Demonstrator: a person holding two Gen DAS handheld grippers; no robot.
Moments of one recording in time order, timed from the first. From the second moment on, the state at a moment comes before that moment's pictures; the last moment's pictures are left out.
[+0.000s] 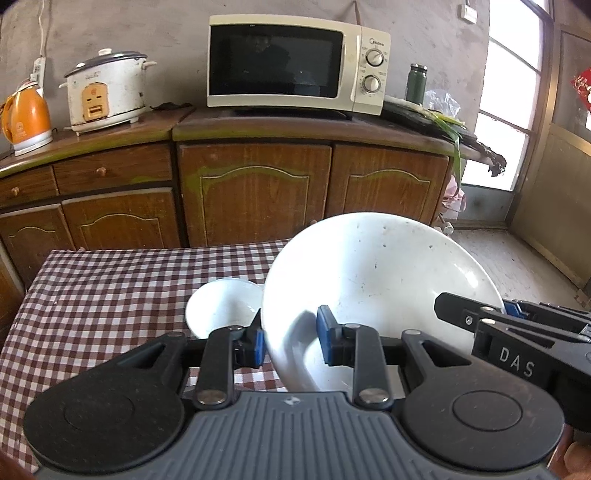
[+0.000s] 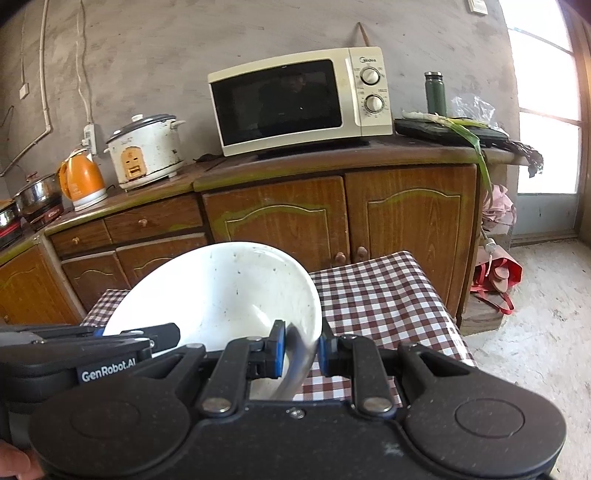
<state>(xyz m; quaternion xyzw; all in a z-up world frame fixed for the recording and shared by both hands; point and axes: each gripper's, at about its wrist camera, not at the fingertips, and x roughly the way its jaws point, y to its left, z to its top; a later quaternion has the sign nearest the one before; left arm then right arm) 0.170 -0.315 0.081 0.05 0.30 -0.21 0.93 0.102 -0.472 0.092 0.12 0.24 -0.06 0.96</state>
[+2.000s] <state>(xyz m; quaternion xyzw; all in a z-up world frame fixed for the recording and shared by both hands) 0.144 -0.192 0.100 0.00 0.29 -0.12 0.95 0.101 -0.324 0.120 0.07 0.24 0.02 0.97</state>
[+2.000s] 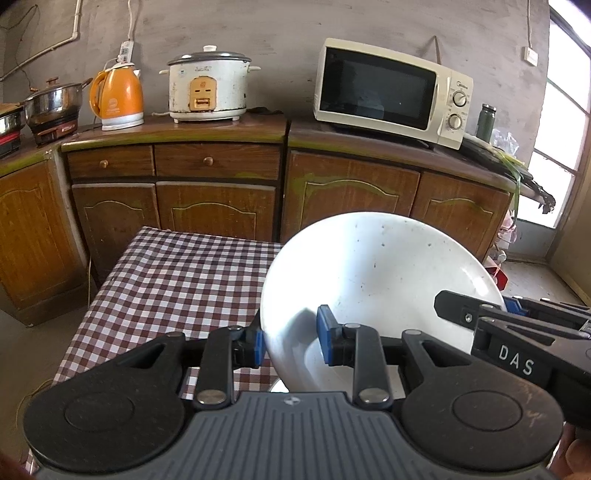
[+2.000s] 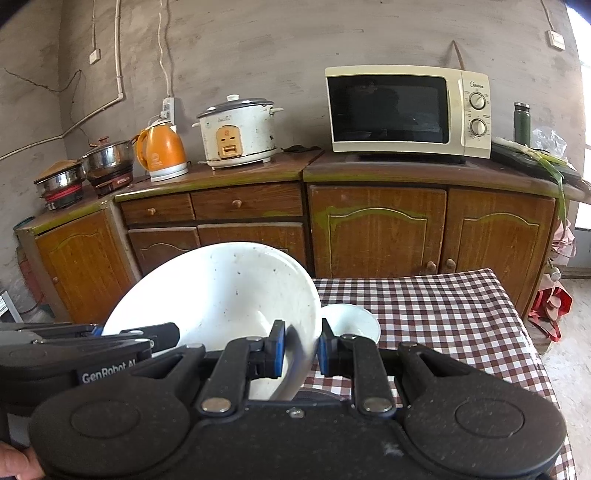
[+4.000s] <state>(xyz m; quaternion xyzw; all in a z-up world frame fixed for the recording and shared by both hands) 0.127 -0.116 0.096 -0.03 0.30 -0.06 0.95 0.096 -0.233 0.114 0.04 0.25 0.09 0.96</state>
